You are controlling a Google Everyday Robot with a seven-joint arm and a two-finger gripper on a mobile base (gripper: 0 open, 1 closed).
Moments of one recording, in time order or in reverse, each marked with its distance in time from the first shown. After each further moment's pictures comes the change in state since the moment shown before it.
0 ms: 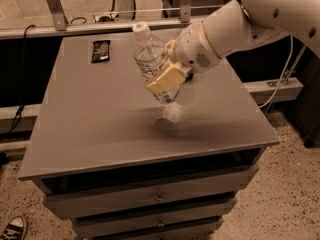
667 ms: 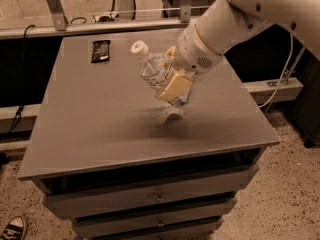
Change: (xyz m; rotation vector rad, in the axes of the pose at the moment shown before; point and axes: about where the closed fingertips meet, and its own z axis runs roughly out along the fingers) arm 0.033 0.003 -0.003 -0.056 0.236 -0.122
